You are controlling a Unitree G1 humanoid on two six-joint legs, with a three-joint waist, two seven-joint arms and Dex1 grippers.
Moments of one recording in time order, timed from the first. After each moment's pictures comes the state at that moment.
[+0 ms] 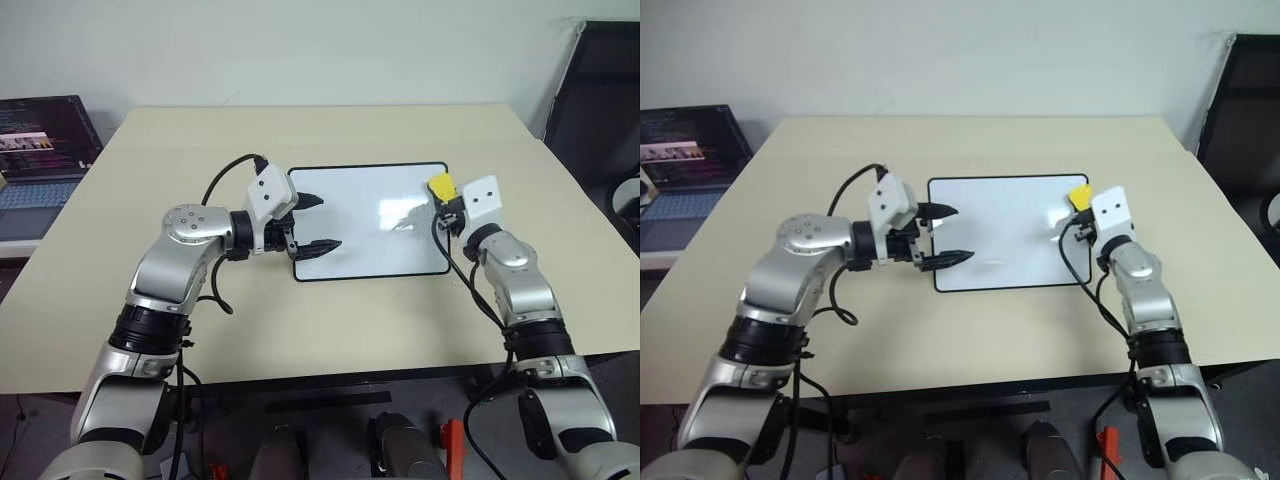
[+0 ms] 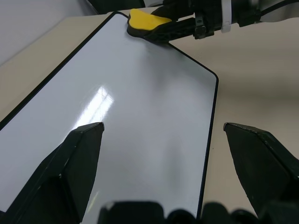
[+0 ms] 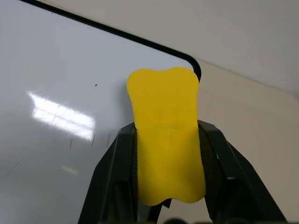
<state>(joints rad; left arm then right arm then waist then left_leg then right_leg) -0.69 0.59 -0.13 0.03 -0.25 0.41 -1.01 -0.61 -0.36 0.00 0.33 0.01 0.17 0.33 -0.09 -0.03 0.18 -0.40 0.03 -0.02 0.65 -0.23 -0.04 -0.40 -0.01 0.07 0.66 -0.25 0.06</state>
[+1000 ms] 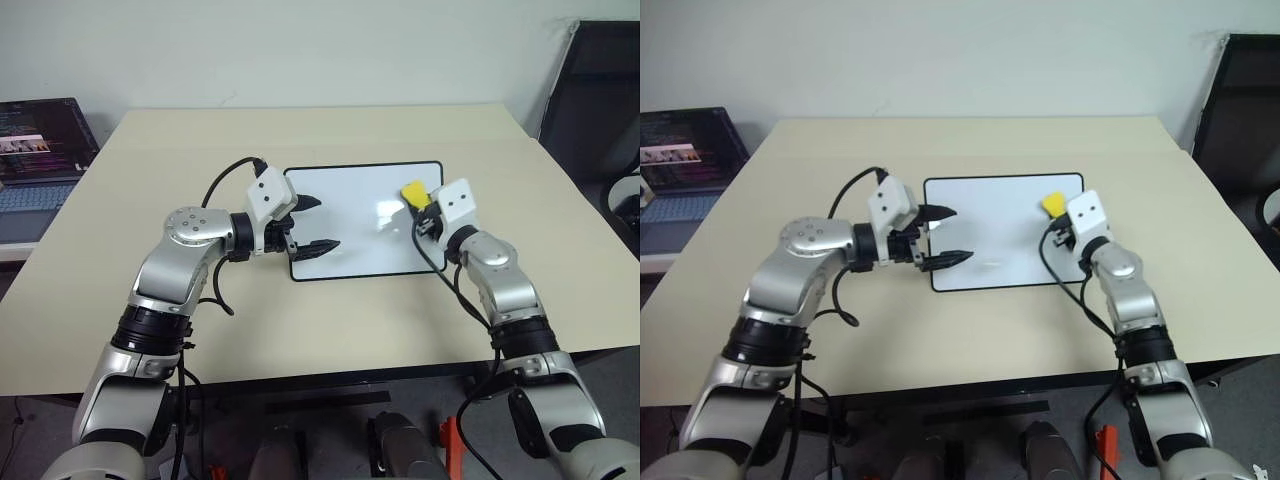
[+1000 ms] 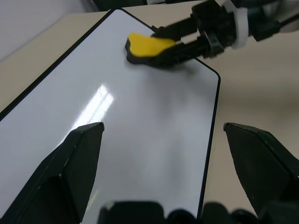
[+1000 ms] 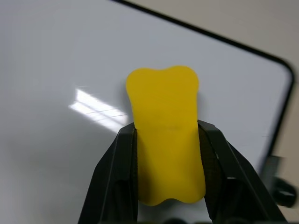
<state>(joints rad) -0.68 0.58 -0.13 0.04 -0.25 0.41 -1.00 -0.60 -0.30 0.11 0.28 0.00 0.20 0.44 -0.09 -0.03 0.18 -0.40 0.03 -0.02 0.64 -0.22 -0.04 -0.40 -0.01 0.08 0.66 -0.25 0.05</state>
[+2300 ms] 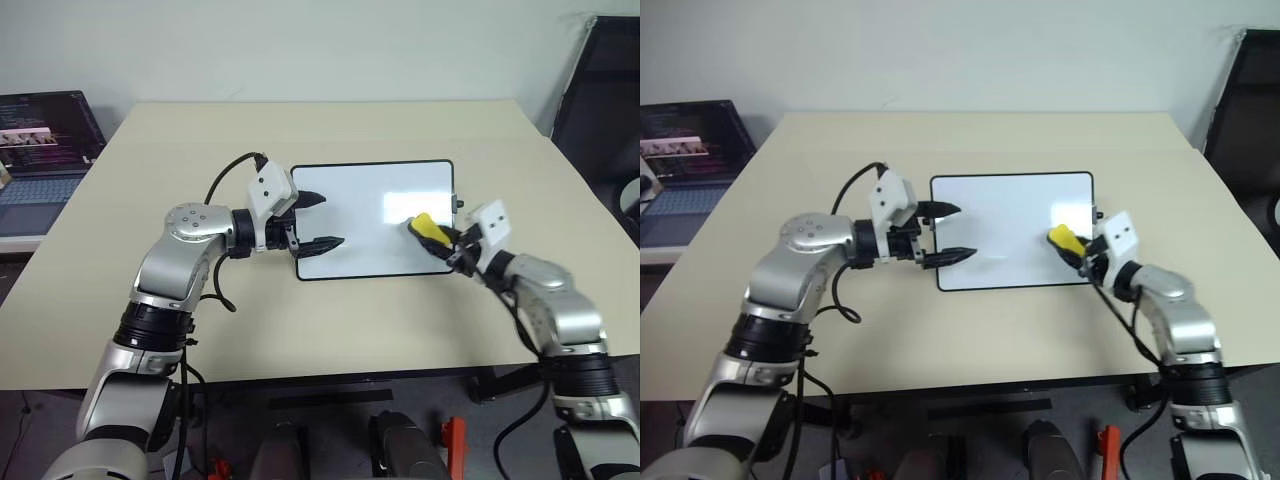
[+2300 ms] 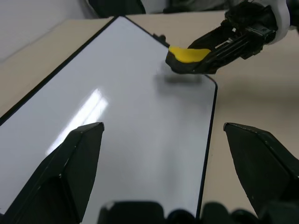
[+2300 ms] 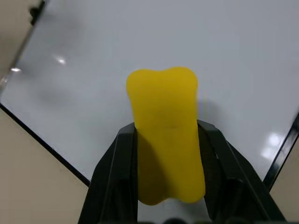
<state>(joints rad) -0.70 0.55 -0.11 0.03 -0.31 0.42 -1.03 -0.44 -0.55 -0.12 -0.06 0.35 0.53 0.70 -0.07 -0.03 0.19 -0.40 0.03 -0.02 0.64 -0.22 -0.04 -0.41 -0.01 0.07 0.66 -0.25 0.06</state>
